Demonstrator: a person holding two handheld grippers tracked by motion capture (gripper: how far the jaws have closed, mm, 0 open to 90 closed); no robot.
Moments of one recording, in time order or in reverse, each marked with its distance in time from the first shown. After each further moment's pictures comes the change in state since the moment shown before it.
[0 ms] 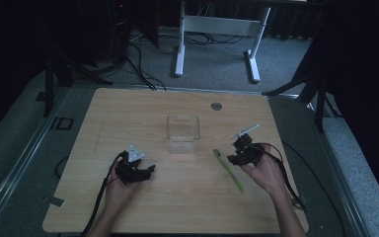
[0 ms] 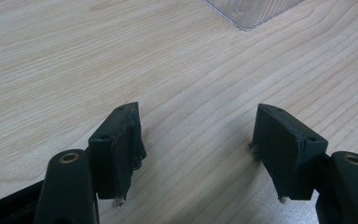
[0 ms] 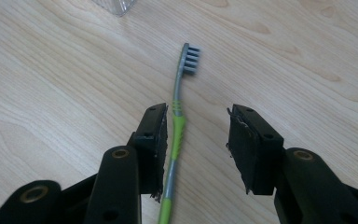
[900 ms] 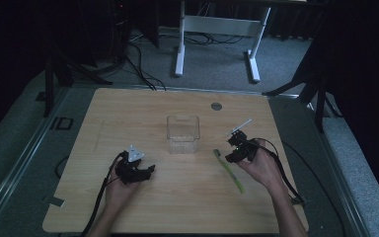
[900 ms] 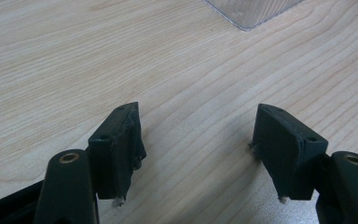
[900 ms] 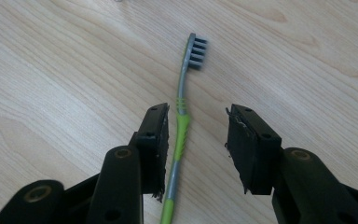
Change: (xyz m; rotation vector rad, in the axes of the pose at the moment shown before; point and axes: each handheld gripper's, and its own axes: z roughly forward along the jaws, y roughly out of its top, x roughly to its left) left arm 0.000 0.000 0.000 0.000 -0.001 -0.002; right arm -0.001 0.017 0.012 0.111 0.023 -0.006
